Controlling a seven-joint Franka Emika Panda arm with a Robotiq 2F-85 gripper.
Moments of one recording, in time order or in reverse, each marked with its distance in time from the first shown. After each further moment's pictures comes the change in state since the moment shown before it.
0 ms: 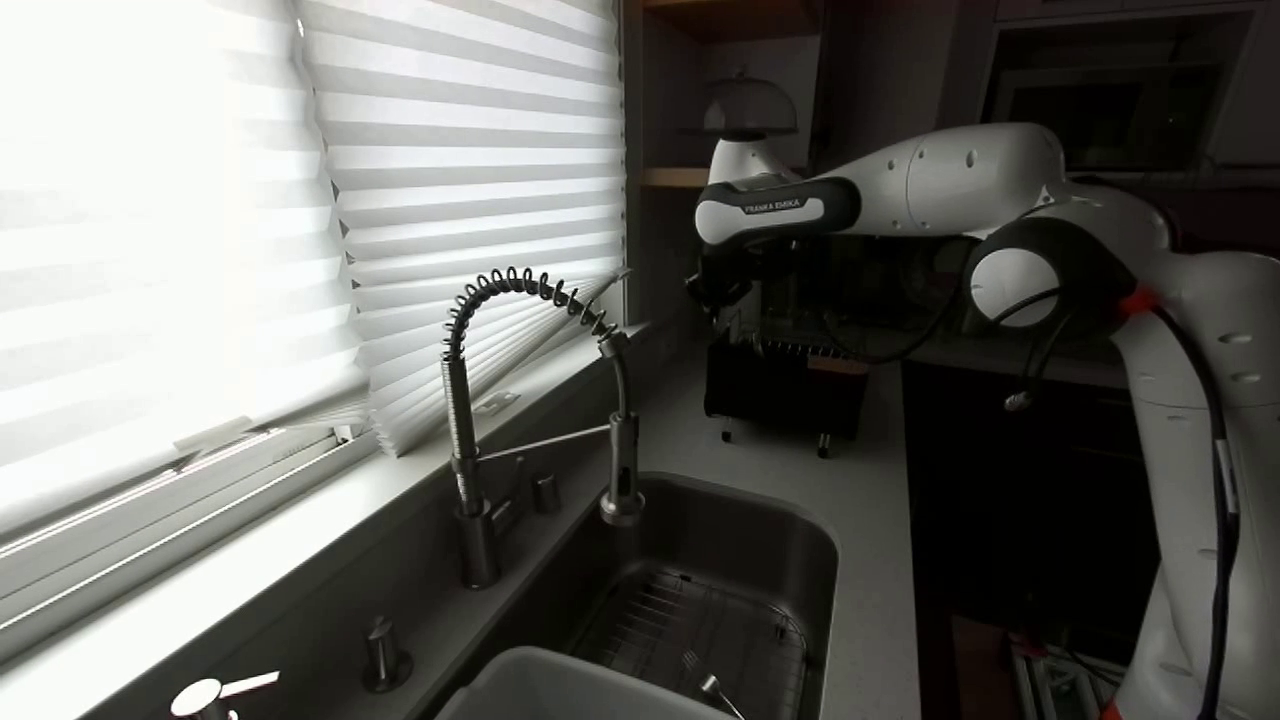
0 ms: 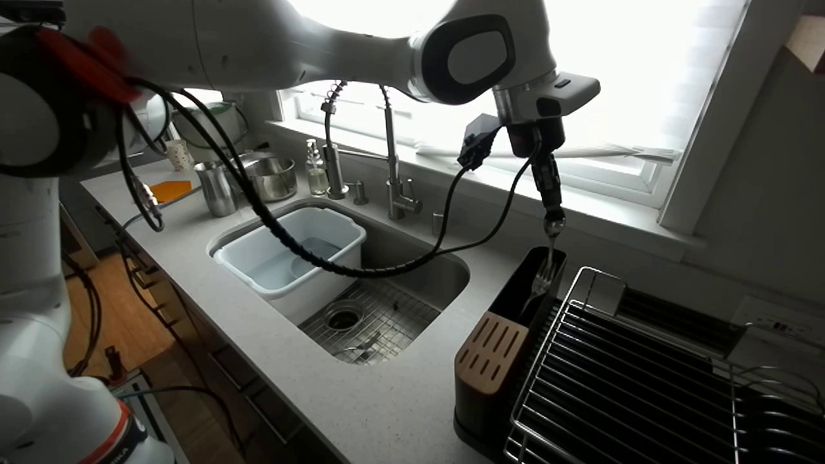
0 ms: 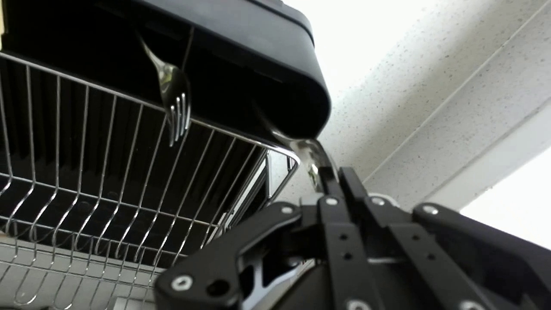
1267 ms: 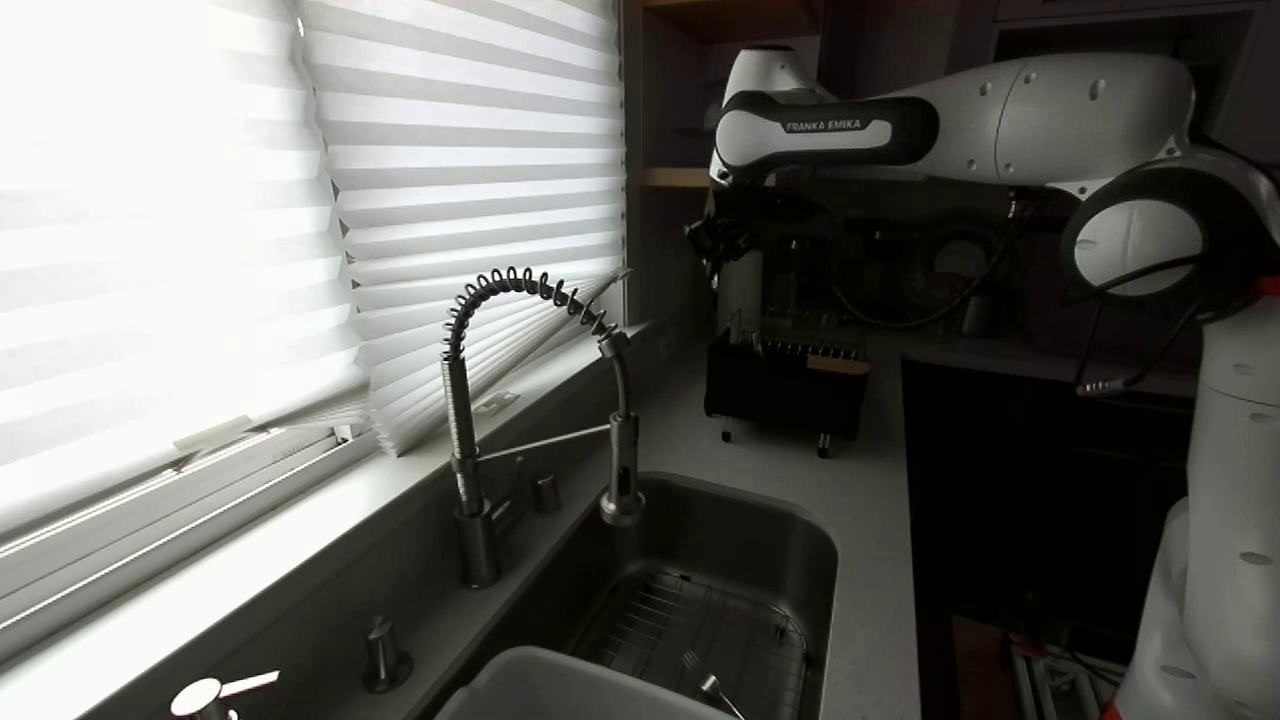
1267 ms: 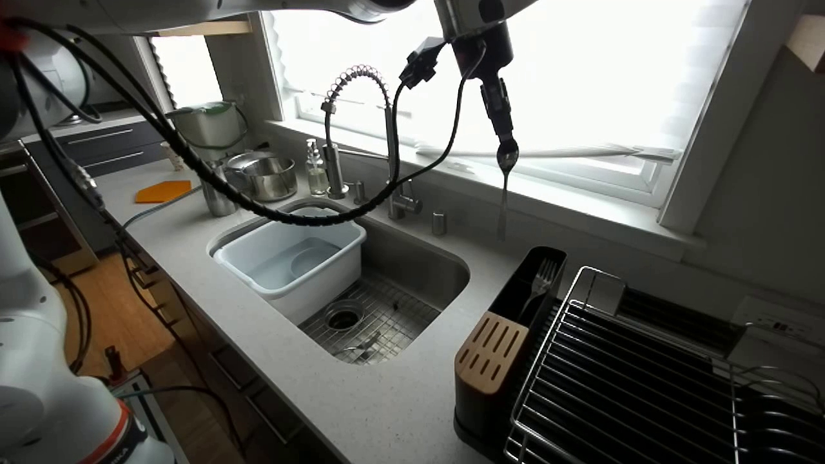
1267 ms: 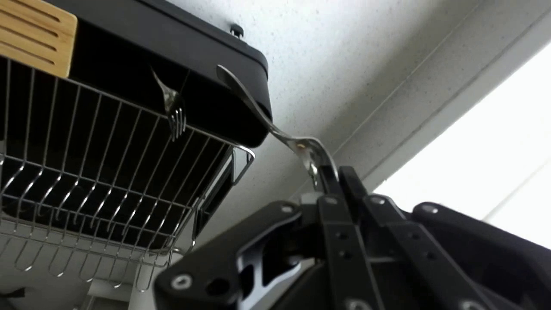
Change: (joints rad) arm 0.083 -0.213 0.026 -0.031 -0.027 -0.162 -0.003
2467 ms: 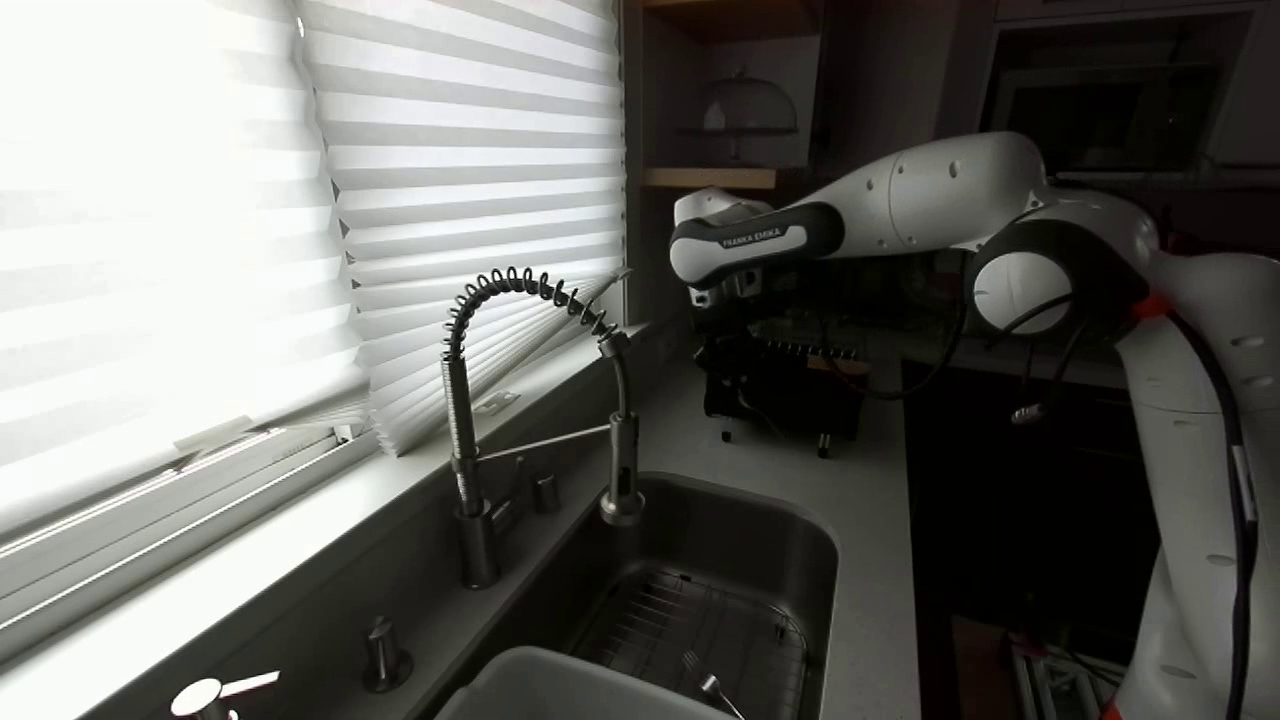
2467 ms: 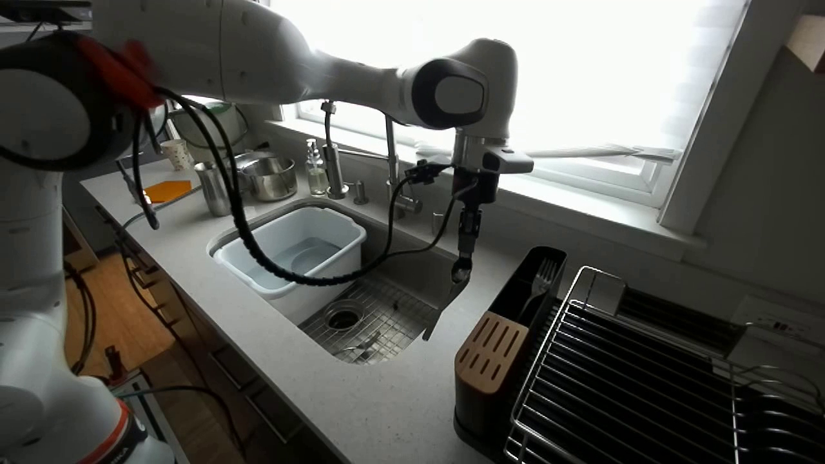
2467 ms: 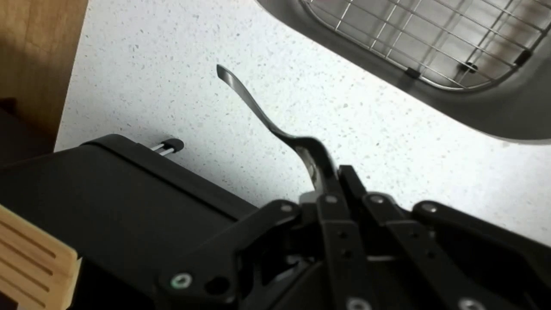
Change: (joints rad) arm -0.005 0.224 0.007 -0.073 -0.016 -0.242 0.096
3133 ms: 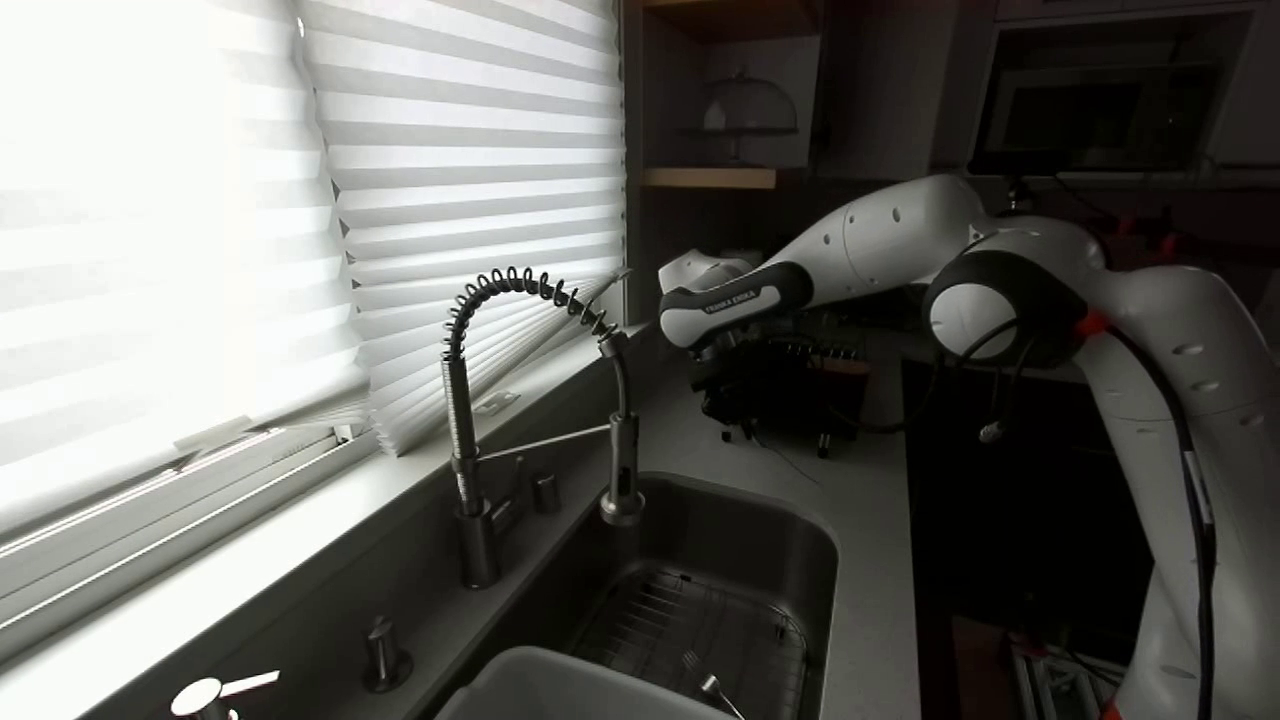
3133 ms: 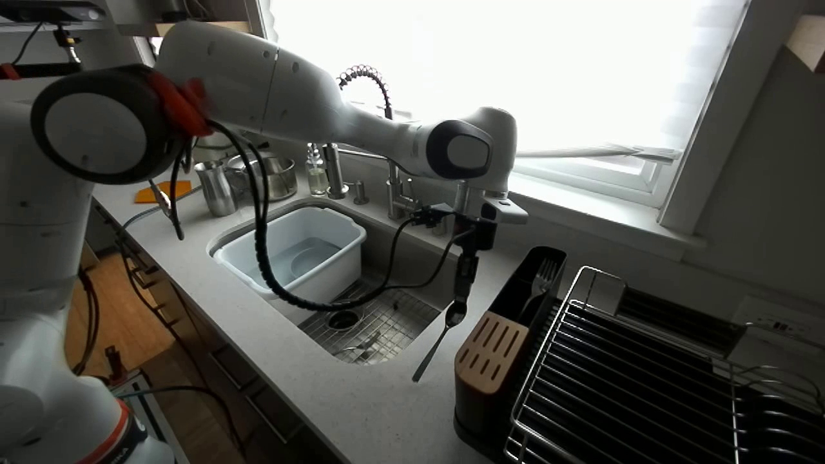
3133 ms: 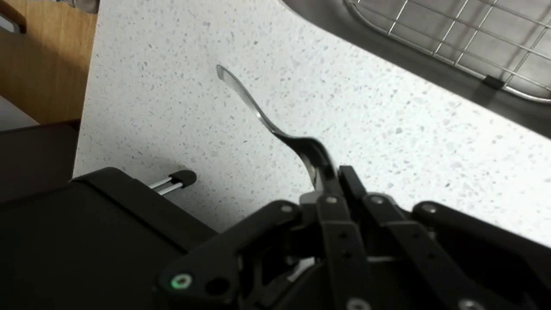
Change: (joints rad) arm 0.005 0.117 0.000 -0.044 -0.075 0.020 0.088
